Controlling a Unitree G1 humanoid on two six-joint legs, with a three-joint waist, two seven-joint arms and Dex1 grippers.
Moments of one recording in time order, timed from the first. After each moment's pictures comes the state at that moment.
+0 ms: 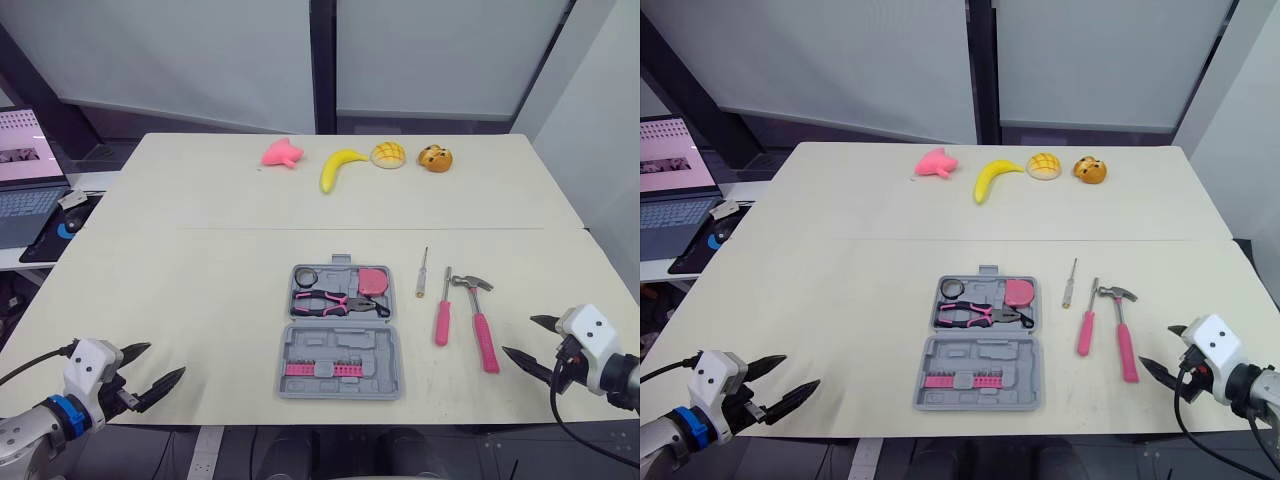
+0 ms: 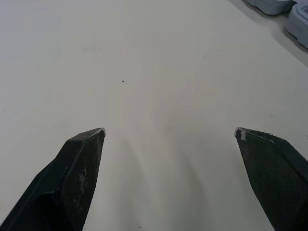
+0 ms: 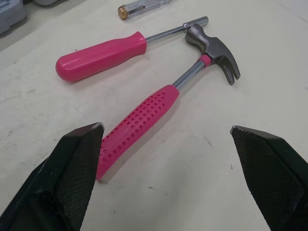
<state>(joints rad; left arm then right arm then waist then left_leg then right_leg) 0.38 0.72 0.44 0.10 -0.38 0.02 -0.95 0.28 -0.78 -0.36 -0.19 0.22 0.29 0.91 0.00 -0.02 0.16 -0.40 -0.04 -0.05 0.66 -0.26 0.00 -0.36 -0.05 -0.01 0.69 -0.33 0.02</state>
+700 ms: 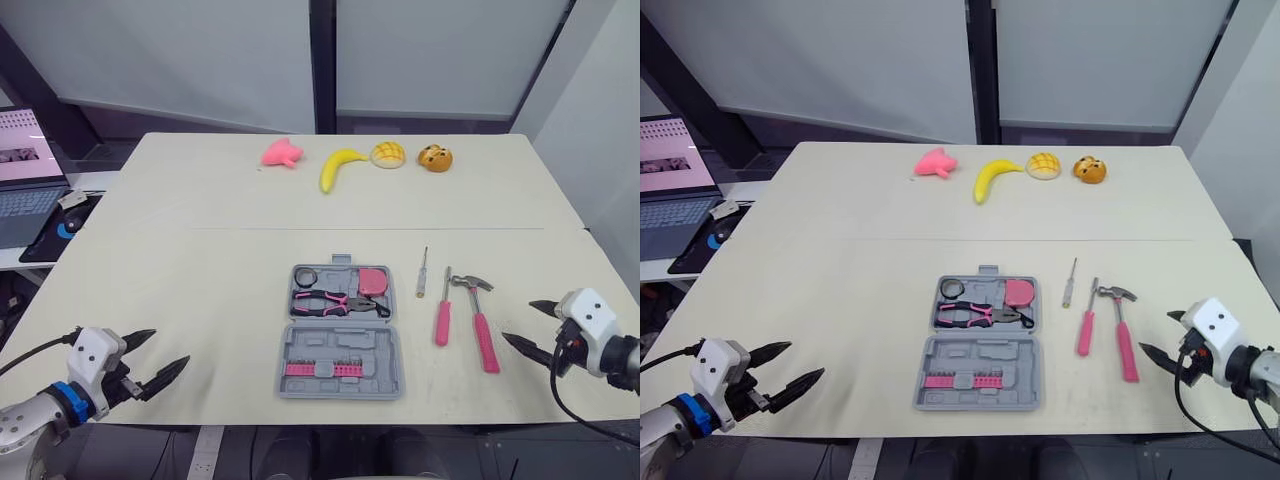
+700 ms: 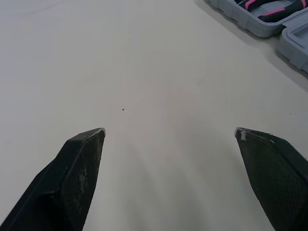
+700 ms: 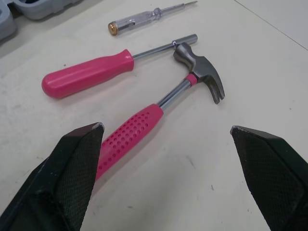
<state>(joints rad) 0.31 0.74 0.43 0.07 -0.39 0.03 -0.99 0.15 -0.82 -0.32 -0.19 0.25 0.36 0.92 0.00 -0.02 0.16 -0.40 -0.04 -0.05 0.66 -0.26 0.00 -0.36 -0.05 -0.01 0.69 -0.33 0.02</state>
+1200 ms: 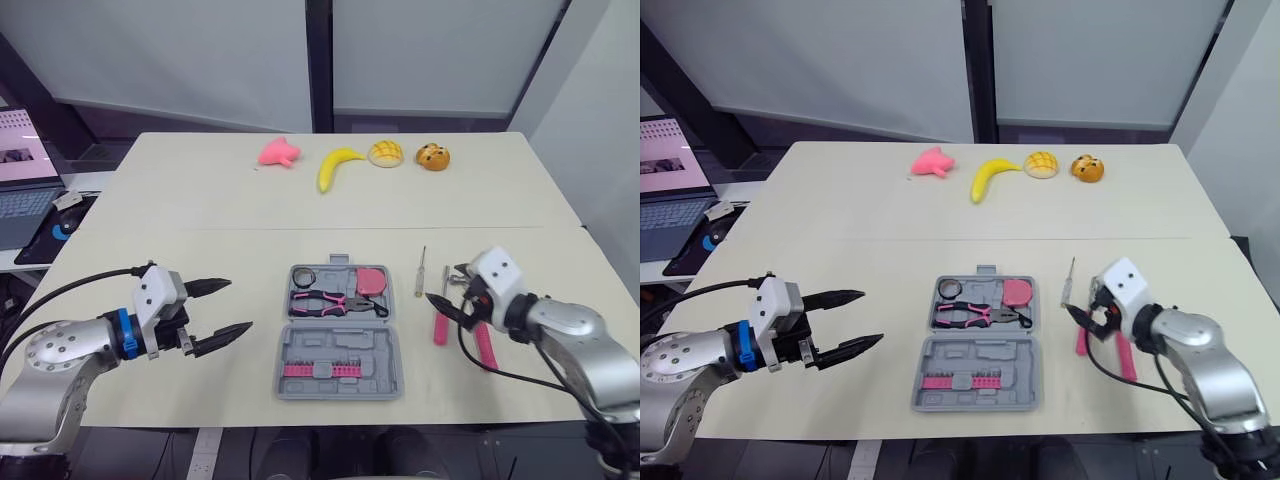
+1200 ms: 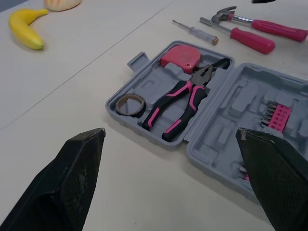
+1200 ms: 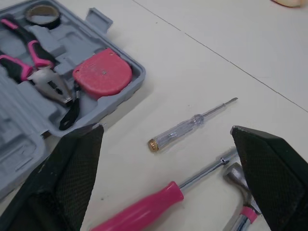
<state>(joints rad) 0.05 0.83 0.24 -0.26 -0.48 0.28 -1.09 -0.18 -0.57 0.03 -0.38 0.16 0.76 0.54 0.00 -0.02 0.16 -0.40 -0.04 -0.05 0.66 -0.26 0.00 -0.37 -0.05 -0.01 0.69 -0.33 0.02</state>
